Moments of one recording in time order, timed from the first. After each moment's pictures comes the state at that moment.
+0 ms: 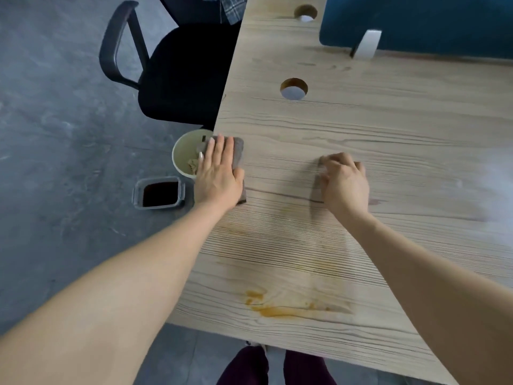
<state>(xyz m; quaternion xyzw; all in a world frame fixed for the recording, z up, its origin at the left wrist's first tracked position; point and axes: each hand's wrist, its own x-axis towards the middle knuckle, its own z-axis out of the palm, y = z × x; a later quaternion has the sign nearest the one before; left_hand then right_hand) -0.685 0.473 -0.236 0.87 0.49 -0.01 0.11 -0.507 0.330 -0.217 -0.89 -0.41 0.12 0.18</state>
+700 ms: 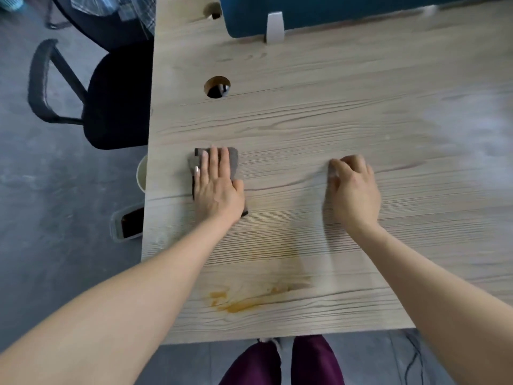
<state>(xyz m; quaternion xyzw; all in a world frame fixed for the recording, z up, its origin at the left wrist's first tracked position) -0.616 0.390 -0.237 0.89 0.45 0.01 0.10 -0.472 0.218 -0.226 -0.93 -0.29 0.05 0.21</state>
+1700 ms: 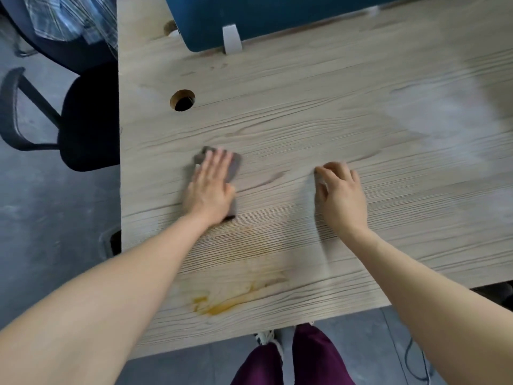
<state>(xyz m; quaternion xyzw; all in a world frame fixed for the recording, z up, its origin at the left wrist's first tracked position) -0.593 0.386 -0.226 0.95 0.27 -0.06 0.12 -0.465 0.174 -0.234 -0.92 -0.30 0.01 0.26</state>
